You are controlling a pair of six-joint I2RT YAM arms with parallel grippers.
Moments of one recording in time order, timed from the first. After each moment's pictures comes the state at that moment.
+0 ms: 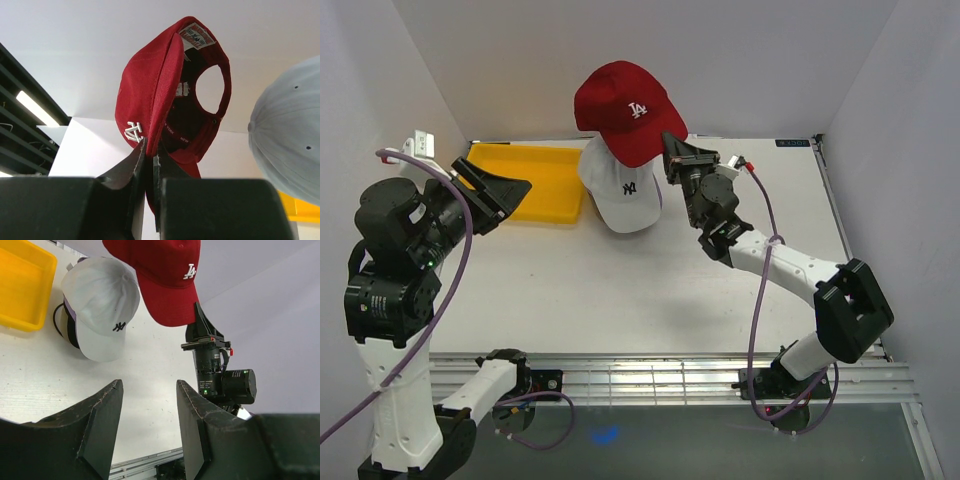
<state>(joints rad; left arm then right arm) -0.12 0.94 1.74 -1.00 0.24 -0.72 0.73 1.52 1.06 0.71 0.52 1.54</state>
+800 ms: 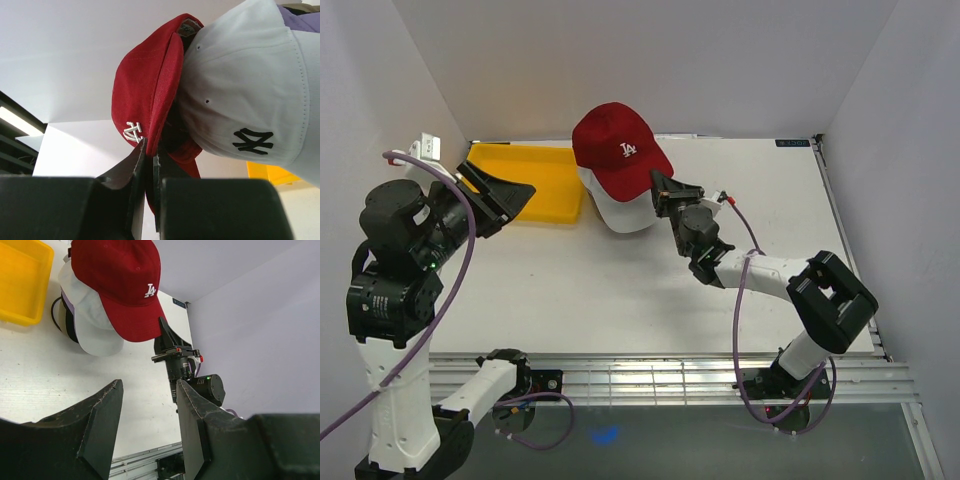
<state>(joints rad) -0.14 0.93 1.72 -1.00 0.23 -0.72 0.81 1.60 0.87 0.84 0.59 1.67</state>
